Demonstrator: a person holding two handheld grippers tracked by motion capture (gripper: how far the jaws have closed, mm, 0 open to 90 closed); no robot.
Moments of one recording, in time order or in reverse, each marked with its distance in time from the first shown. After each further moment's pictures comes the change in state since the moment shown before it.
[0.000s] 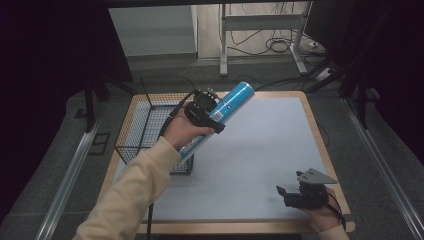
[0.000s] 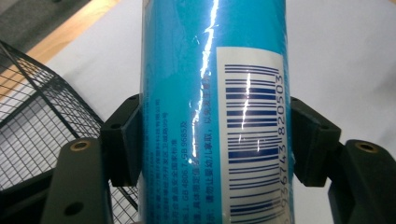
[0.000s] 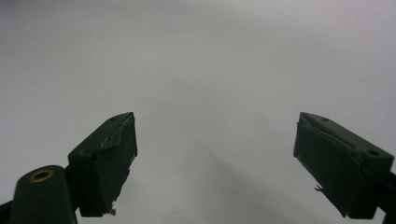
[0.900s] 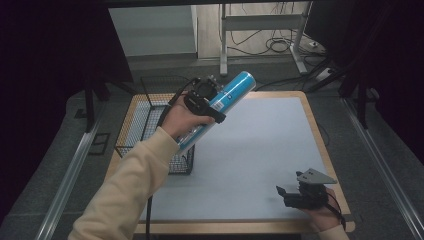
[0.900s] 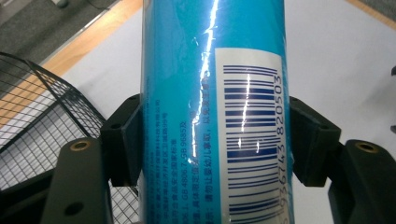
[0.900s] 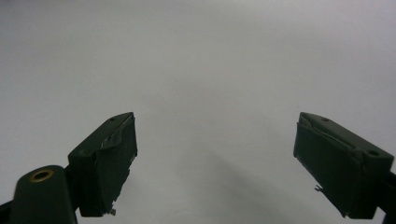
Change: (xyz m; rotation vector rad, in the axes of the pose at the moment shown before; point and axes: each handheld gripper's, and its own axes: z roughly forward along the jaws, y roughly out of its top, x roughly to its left) left arm 0.006 0.025 -0.023 -0.003 0.013 -0.001; right arm 0.000 -0.001 0.001 0.005 0.001 0.000
